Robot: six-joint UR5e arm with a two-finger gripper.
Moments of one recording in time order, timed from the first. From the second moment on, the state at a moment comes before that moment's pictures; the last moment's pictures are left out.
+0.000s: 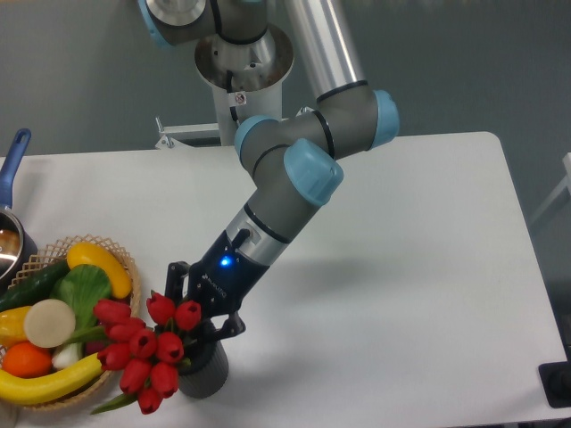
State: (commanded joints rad) arm 2.39 -1.98 -1.60 -0.63 0.68 0.87
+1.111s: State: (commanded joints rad) arm 2.47 -1.93 -1.49 -0.63 0.52 0.65
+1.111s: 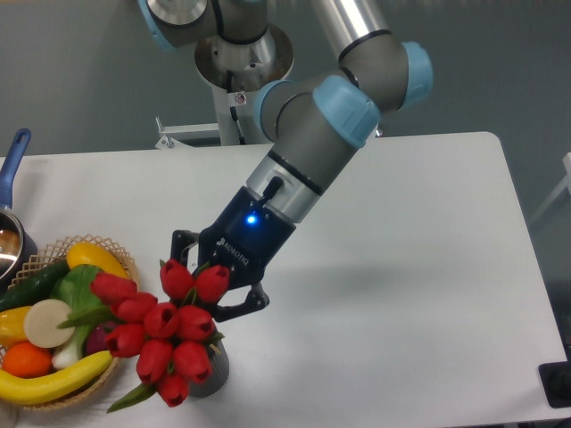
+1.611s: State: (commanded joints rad) arm 2.52 -1.92 -1.43 -0.64 0.43 0.62
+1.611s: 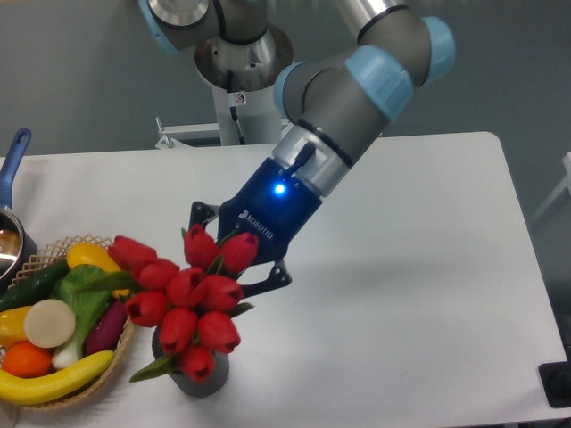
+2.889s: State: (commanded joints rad) arm 2.85 -1.93 -1.50 -0.64 0.70 0.93
